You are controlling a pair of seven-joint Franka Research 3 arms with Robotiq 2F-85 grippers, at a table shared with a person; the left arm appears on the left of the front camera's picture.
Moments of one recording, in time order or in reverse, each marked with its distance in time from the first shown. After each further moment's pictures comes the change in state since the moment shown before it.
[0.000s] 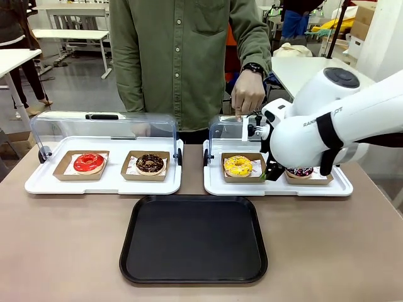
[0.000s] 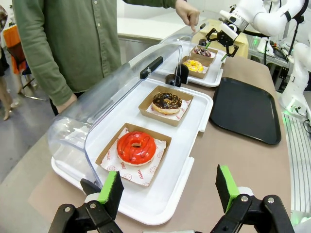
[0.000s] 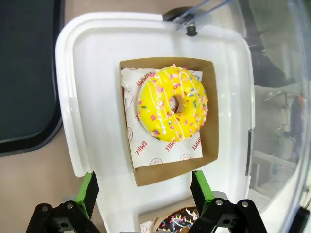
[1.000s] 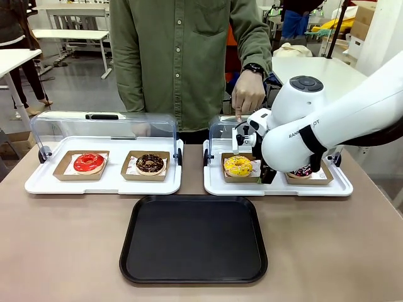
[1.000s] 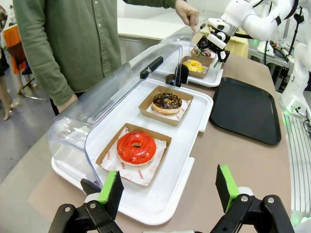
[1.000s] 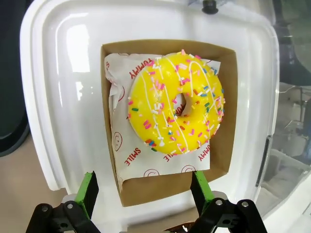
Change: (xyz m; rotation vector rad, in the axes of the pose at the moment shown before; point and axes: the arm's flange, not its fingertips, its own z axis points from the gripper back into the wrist) left arm 0.000 0.000 0.000 0.000 0.000 0.000; right arm 0.006 -0.021 -0.045 0.066 0.110 0.032
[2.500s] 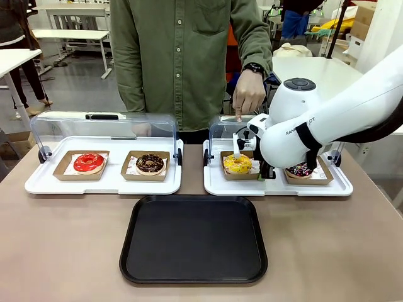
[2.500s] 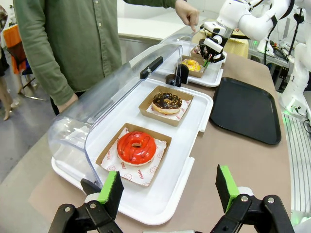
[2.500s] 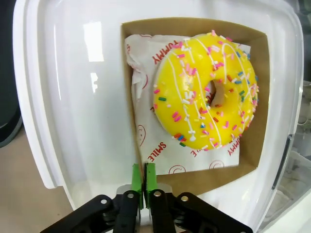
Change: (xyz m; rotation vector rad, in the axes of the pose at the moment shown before) left arm 0.000 0.000 0.000 0.000 0.000 0.000; right arm -0.006 -0.006 -0.018 0.082 0.046 -0.002
